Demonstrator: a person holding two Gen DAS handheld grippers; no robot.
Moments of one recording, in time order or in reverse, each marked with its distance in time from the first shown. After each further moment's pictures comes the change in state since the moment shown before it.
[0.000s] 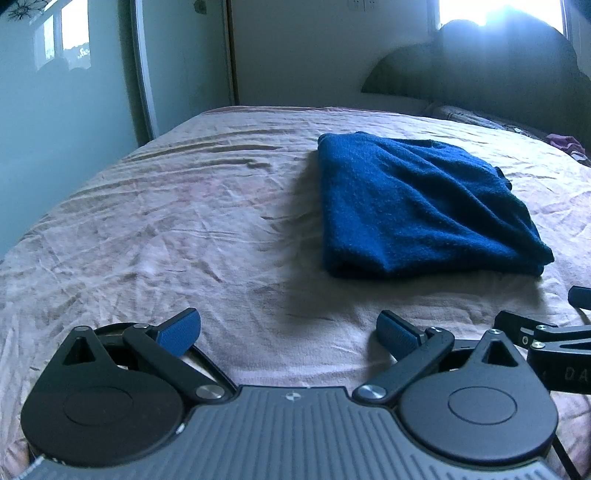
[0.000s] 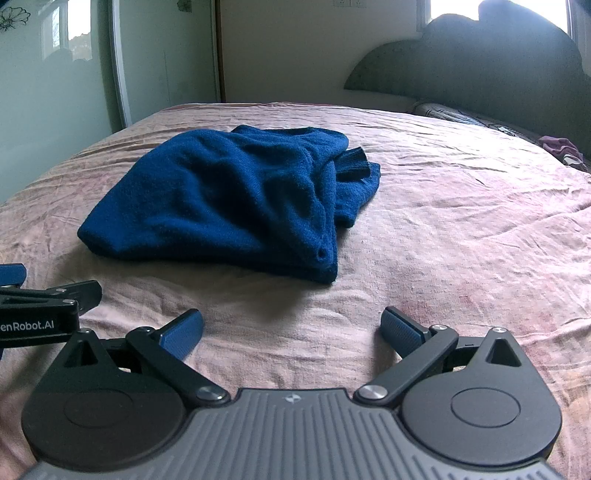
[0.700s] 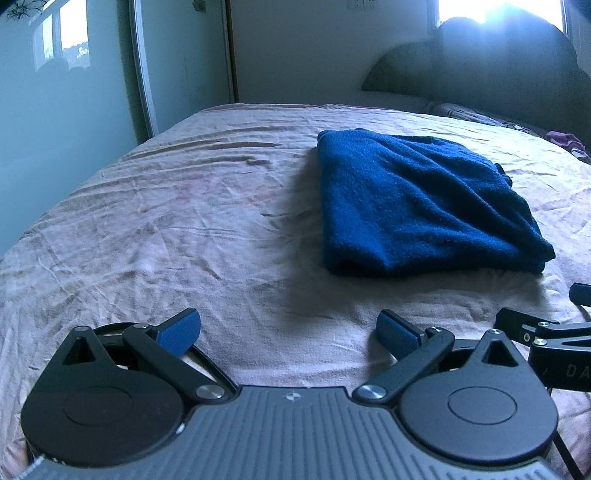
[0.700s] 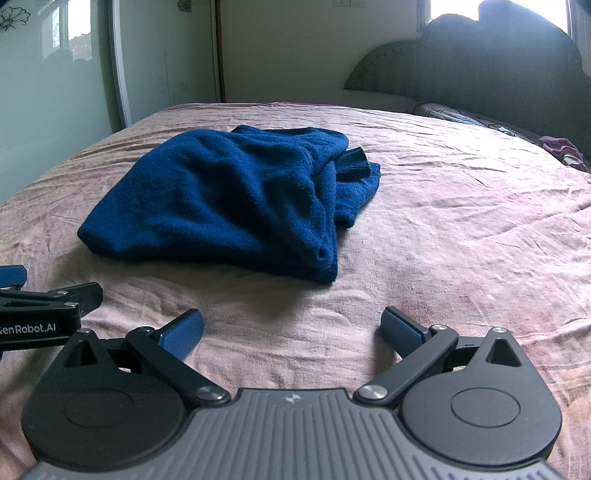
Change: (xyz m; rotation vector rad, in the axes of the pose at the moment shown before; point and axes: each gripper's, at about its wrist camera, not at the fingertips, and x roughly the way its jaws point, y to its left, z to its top) left arm 0.001 0.000 -0.002 0.004 0.003 0.000; right arm 0.000 0.001 0.000 0.000 0.000 -0.001
